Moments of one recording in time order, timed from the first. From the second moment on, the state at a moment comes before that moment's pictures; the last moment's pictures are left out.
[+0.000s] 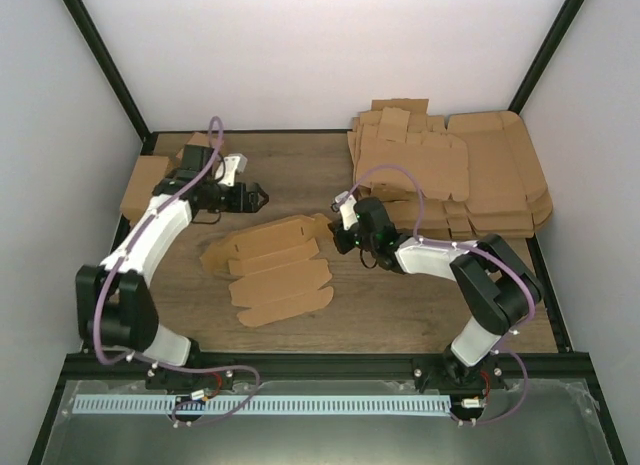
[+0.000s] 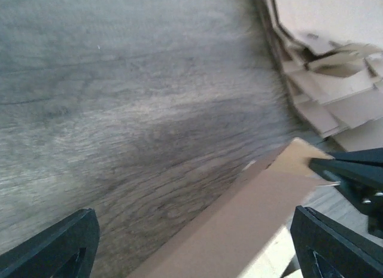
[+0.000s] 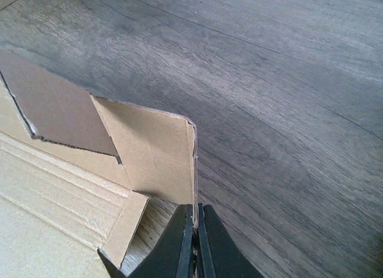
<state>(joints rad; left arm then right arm) -0.16 1.44 1.18 -0.62 0.44 -0.14 0.64 1.65 0.78 0.28 -0.13 0.07</state>
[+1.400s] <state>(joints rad) -0.39 1.60 1.06 -0.66 0.52 -0.01 0.69 1.67 0.91 0.14 -0.13 0.04</state>
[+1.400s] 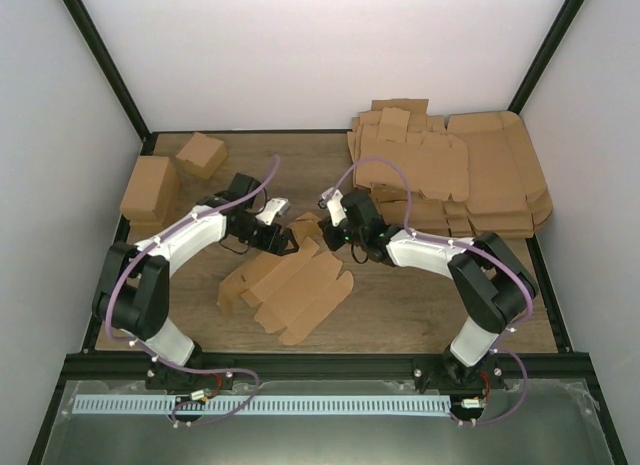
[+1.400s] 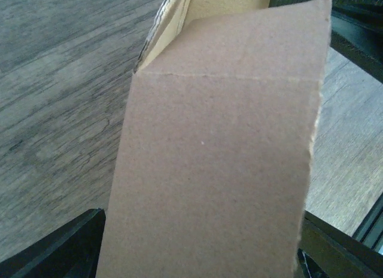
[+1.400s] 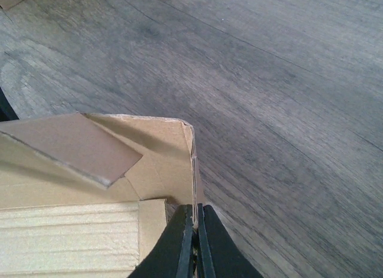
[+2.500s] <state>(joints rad) -0.14 1.46 1.04 -0.52 0.68 -0.11 0.69 1.63 0.70 0.43 -0.08 -0.01</state>
